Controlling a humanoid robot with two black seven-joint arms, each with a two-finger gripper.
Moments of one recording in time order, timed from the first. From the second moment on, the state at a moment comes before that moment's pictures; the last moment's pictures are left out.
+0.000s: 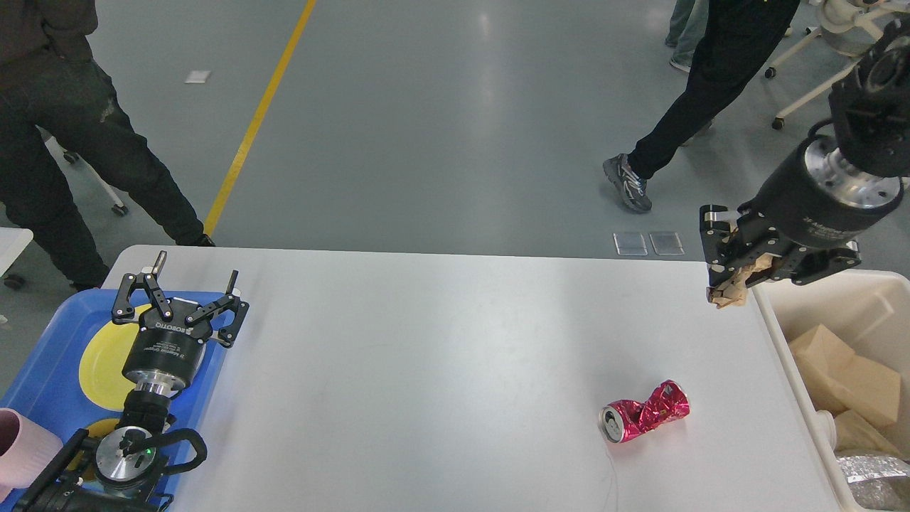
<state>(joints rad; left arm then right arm) -0.24 0.14 -1.46 -0.78 0.07 -0.63 -0.11 2.47 -0.28 -1.49 1.59 0.16 0.72 -0.12</state>
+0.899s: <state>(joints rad) -0.24 0.14 -1.46 -0.78 0.07 -0.63 -0.11 1.84 -0.53 -1.62 1.23 0.21 0.35 -0.12</state>
